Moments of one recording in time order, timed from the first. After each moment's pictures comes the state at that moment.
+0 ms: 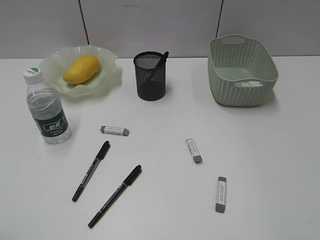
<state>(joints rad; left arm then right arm) -0.10 0.07 -0.52 0.01 1.07 0.02 0.01 -0.01 -0.50 0.07 1.05 -0.05</state>
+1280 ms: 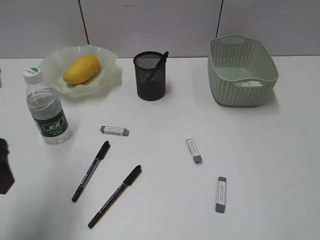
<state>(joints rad) -0.37 1.21 -0.84 -0.05 1.21 -0.14 0.01 -0.01 -0.50 0.07 1.04 -0.05</state>
